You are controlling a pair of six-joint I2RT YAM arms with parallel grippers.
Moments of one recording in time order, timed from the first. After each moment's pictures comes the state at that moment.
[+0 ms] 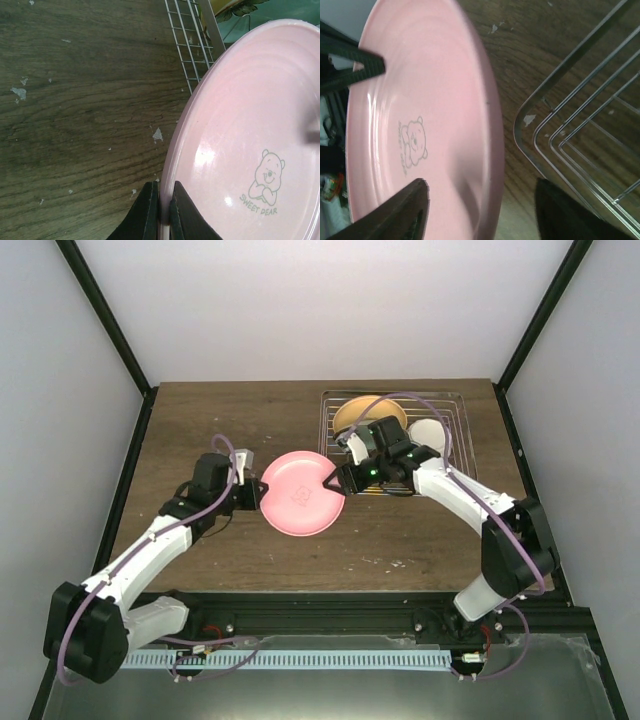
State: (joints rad) left arm -0.39 1.10 0.69 -0.28 0.26 -0.42; right arm 0.51 1.56 1.13 -0.44 -0.61 0.07
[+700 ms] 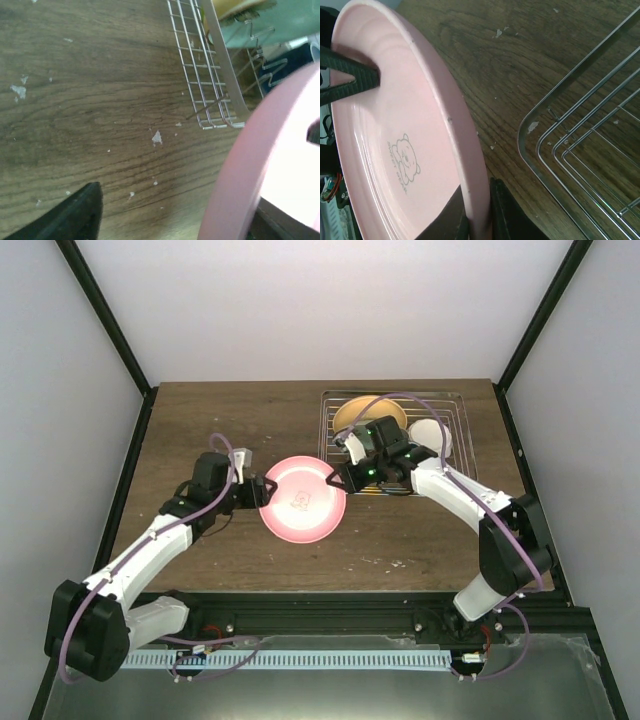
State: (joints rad) left arm -0.38 1.12 0.69 -0.27 0.27 -0.45; right arm 0.52 1.58 1.13 -0.40 -0.63 0.06
